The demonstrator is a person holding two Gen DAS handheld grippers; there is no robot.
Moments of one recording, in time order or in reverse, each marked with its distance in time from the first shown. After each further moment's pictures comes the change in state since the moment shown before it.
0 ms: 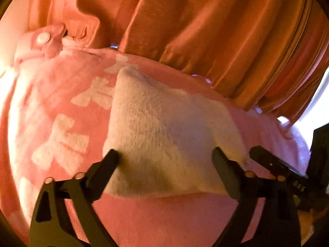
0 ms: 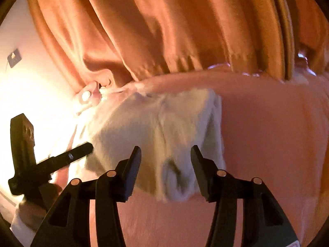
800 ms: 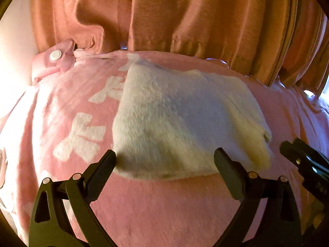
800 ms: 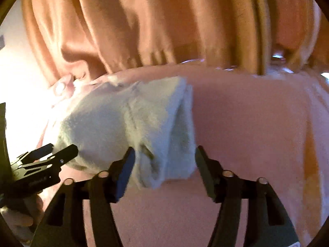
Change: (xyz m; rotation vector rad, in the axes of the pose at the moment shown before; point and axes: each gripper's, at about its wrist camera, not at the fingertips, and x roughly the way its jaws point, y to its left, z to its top) left arm -0.009 -0.024 -0.035 0.128 0.016 0.187; right arm -0.028 -0.004 -0.045 0.025 -0.071 -0.214
